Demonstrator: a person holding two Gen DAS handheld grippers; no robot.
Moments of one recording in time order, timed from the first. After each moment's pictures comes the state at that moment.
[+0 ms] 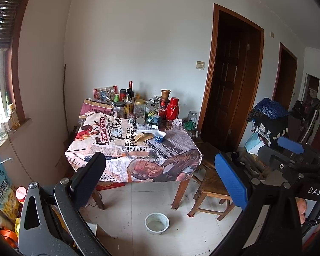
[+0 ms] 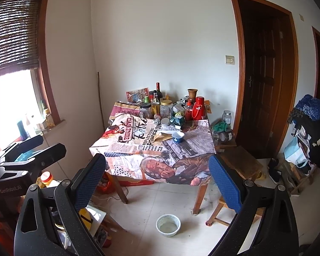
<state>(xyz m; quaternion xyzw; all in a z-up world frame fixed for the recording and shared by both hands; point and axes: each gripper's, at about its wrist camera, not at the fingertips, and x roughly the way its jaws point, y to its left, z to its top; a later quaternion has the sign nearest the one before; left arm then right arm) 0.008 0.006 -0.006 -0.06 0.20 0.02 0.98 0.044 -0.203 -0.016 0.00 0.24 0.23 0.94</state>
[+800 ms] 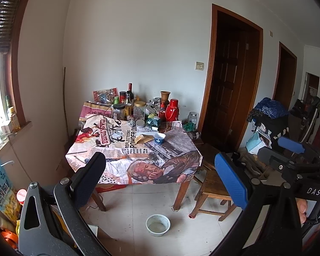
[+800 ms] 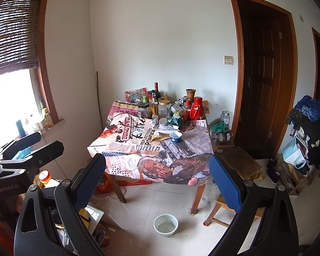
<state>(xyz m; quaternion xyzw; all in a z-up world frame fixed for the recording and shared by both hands) 0.010 -0.004 -0.002 -0.05 0.20 0.02 0.98 0.042 -0.208 -0.014 0.00 0.24 0.23 0.94</state>
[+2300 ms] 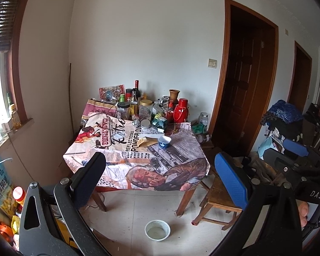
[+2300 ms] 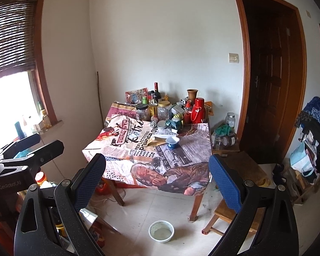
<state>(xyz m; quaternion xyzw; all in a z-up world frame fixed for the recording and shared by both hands) 0.107 -0.029 -0.010 -0.05 0.21 0.07 0.97 0.133 -0.226 -0.030 0.01 0.24 0.25 0.94</state>
